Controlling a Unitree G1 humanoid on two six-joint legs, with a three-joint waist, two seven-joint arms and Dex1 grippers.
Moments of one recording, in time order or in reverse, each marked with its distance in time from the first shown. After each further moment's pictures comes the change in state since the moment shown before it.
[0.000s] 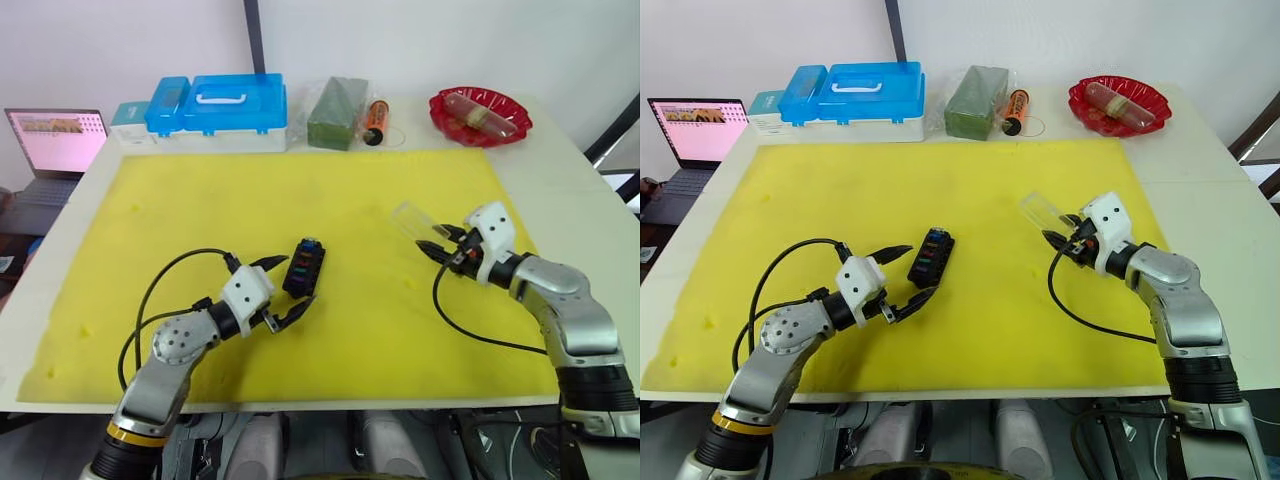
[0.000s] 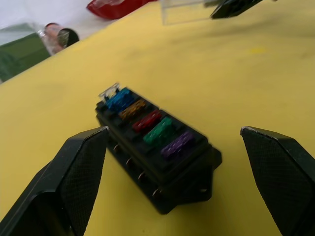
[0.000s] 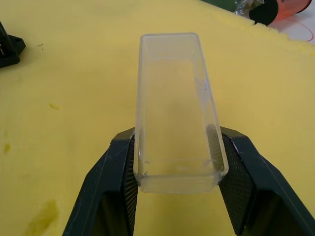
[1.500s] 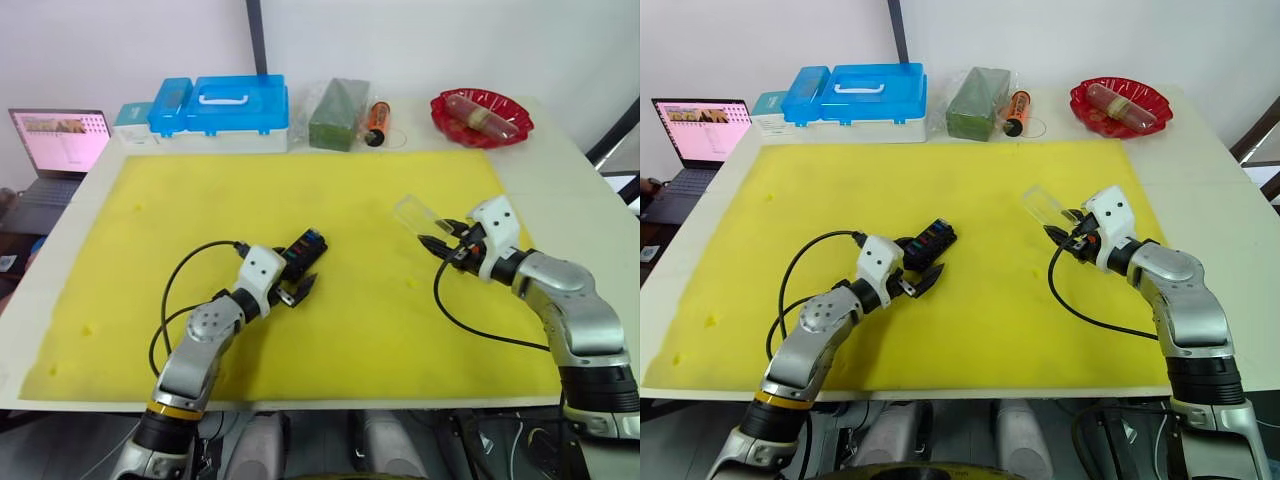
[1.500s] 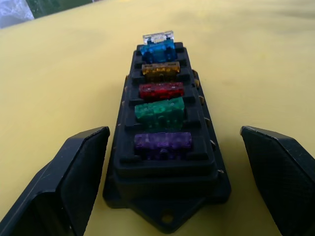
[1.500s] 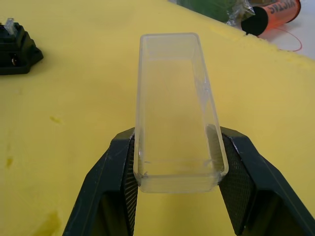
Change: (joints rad) left arm -0.156 -0.158 -0.033 0.152 0.029 0.189 0.177; right arm -0.001 -0.003 -0.016 -0.054 0.009 0.052 -0.024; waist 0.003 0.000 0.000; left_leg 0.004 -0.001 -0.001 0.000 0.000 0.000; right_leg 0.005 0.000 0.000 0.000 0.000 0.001
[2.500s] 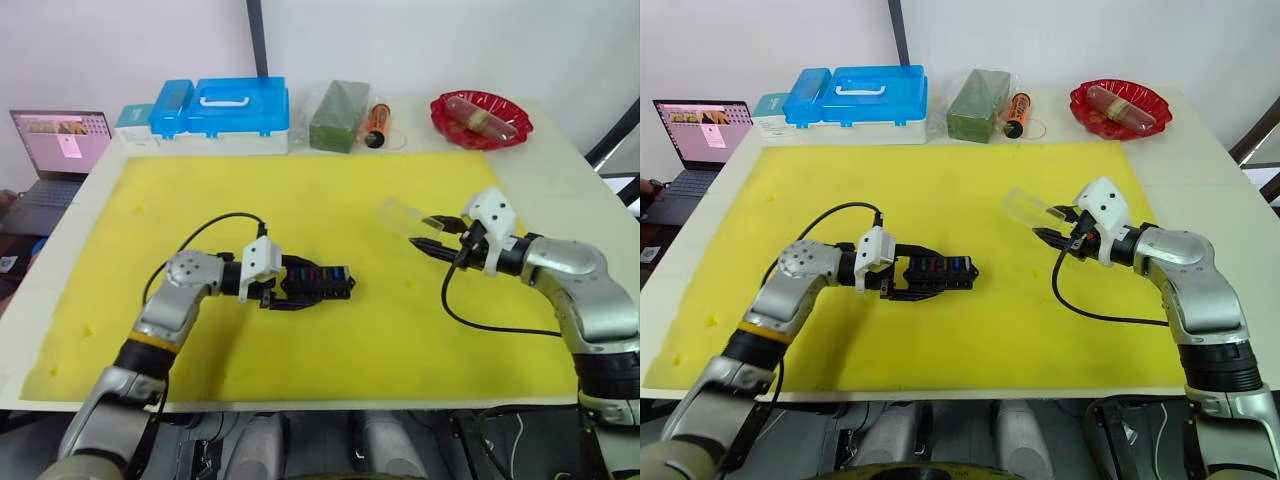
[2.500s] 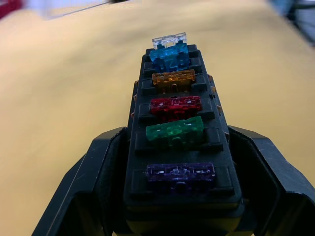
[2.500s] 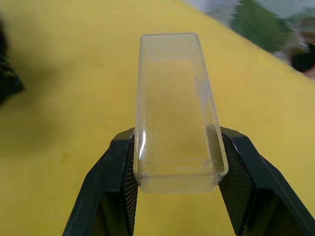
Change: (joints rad) left arm -0.363 0.181 -0.069 0.473 -0.174 -0.393 -0.856; right arm -0.099 -0.122 0.089 -0.034 0.046 -0.010 0.271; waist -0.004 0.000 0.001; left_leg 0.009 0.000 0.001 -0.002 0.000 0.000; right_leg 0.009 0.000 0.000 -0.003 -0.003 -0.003
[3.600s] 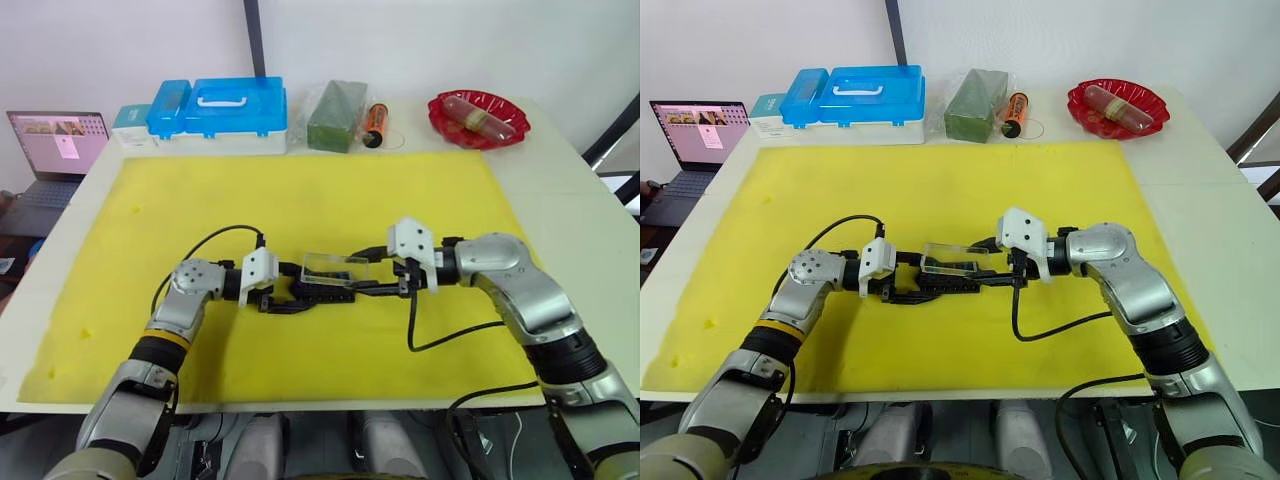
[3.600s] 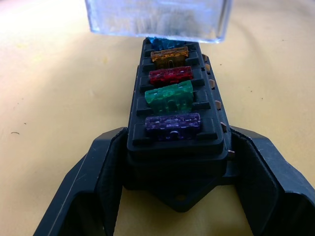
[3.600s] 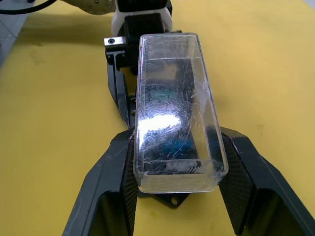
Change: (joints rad) left arm 0.011 -0.018 0.024 0.180 0.052 -0.165 0.002; right arm -0.113 0.102 0.273 -0.027 -0.034 -0.083 0.174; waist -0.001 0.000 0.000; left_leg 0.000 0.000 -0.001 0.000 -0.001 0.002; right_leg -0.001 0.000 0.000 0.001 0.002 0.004
